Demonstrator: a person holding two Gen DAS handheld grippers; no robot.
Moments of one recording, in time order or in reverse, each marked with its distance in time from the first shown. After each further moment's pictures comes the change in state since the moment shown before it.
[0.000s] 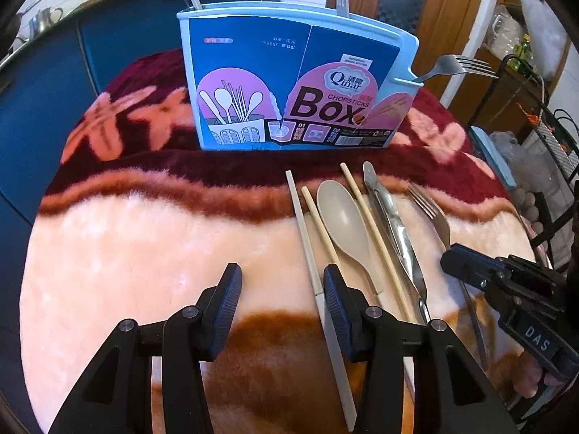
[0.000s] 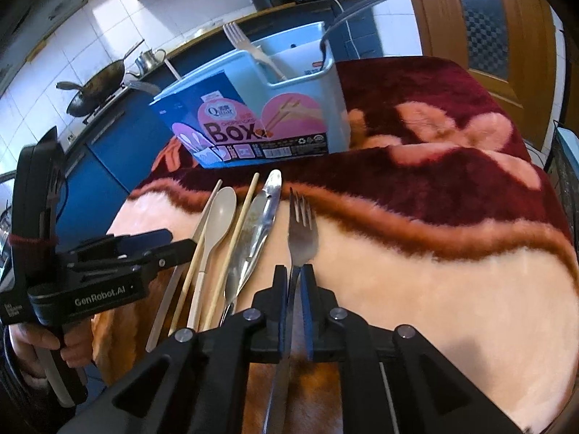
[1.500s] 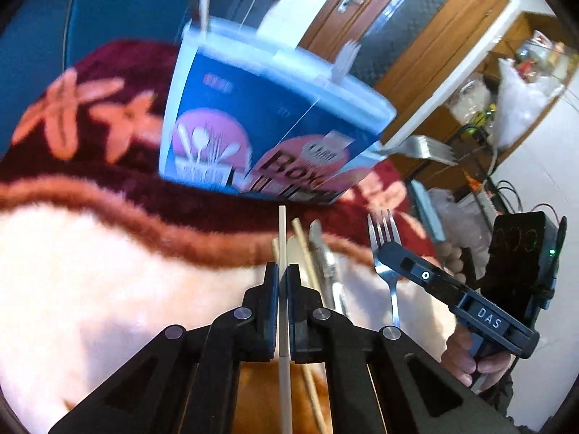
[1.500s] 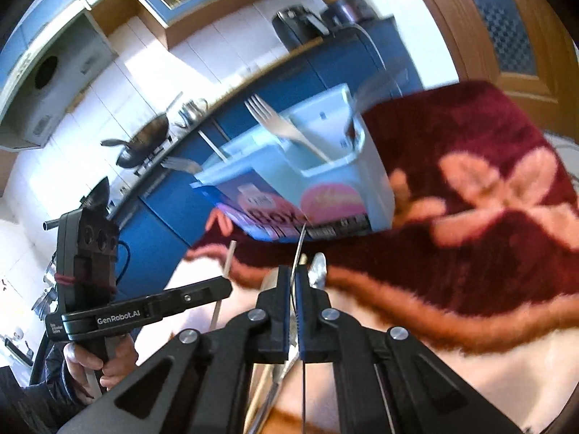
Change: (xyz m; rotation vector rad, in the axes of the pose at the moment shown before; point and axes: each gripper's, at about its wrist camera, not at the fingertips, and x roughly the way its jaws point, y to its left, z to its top) left arm -0.016 0.028 0.020 -0.157 -0.097 -0.341; right arm -0.020 -0.016 0.040 0.075 -0.195 0.264
